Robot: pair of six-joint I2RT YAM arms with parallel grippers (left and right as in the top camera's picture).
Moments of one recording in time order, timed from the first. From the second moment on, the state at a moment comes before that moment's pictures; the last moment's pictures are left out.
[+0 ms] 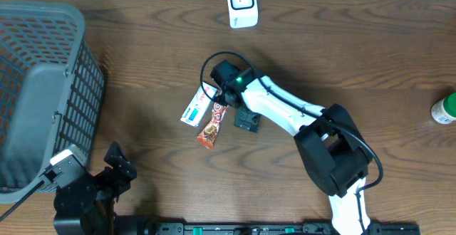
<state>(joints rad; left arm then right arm) 0.01 0.29 0.78 -1.02 -0.24 -0.49 0.70 2.12 1.53 -0.95 0.36 -0.49</state>
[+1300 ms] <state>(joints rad) 0.01 0.29 0.78 -1.02 -0.24 -0.49 0.76 2.13 1.55 -0.88 -0.05 -0.24</state>
